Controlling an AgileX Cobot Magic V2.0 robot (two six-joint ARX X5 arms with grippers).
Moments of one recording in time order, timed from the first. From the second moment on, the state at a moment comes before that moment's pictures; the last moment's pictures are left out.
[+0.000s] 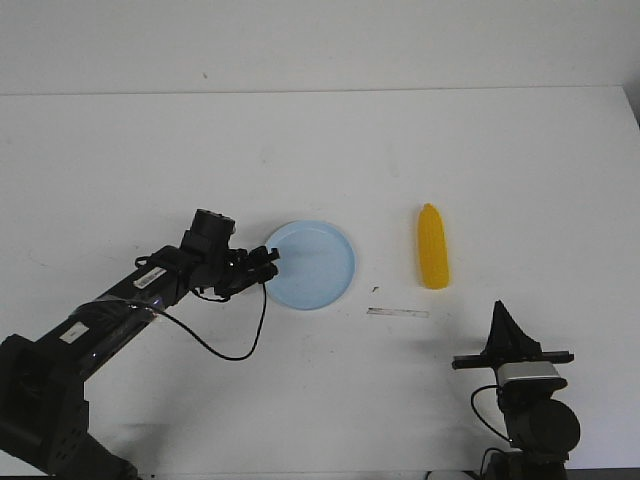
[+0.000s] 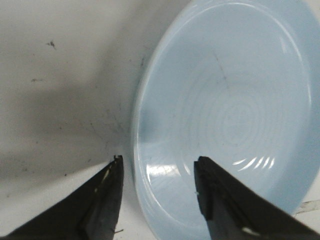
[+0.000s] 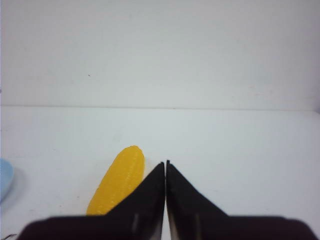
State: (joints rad) left arm -0.39 1.69 1.14 -0.31 0.34 -0.67; right arm 0.02 0.00 0.01 0.06 -0.03 0.02
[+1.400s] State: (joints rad) left arm -0.05 0.40 0.40 0.14 0.01 0.08; right arm 0.02 0.00 0.01 0.06 -0.03 0.02
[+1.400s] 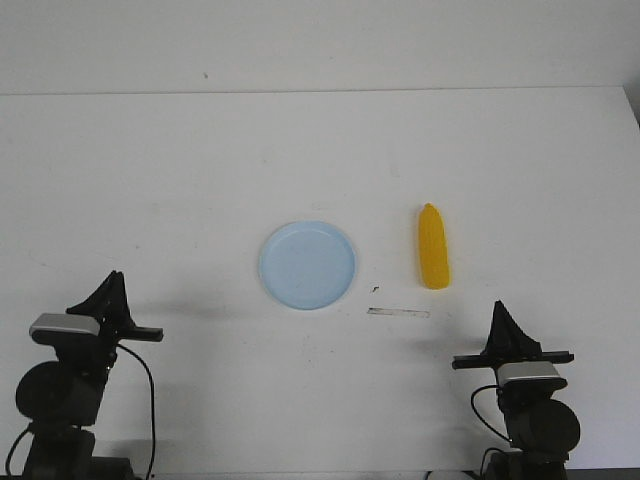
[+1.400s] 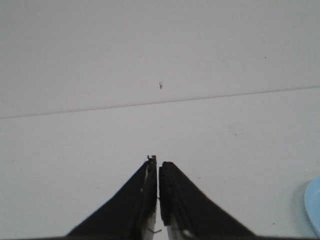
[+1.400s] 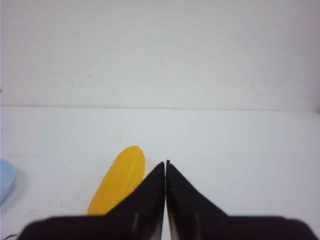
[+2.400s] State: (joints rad) left arm -0.05 0.21 0.39 0.01 0.01 -0.01; right arm 0.02 0.00 0.01 0.06 -0.03 0.02
